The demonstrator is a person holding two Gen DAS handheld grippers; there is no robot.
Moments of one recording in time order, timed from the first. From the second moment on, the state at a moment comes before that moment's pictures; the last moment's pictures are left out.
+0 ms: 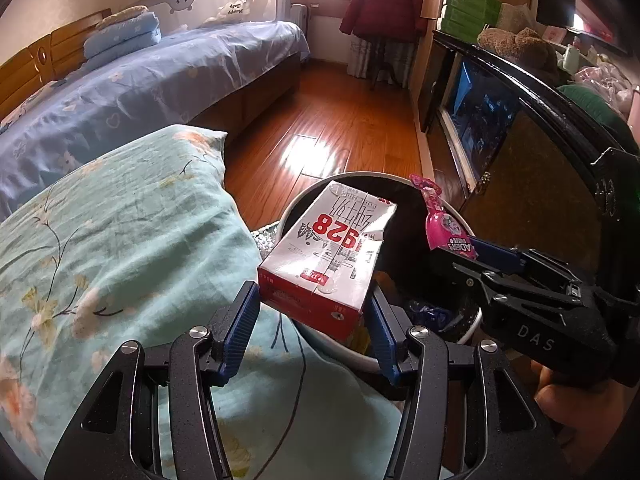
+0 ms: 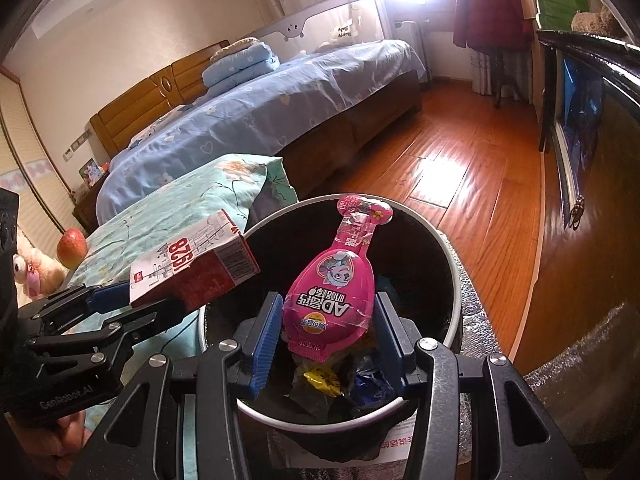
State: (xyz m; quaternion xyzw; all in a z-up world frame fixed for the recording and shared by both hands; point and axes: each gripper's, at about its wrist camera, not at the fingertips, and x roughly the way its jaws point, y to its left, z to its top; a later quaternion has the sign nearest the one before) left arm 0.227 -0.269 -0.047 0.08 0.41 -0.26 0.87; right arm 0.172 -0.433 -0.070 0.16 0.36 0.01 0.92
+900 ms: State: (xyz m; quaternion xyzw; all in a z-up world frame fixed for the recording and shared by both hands) left arm 0.237 -0.280 -0.050 0.09 0.42 -0.26 0.87; right arm 0.179 -0.445 -0.075 0.17 0.37 0.01 0.91
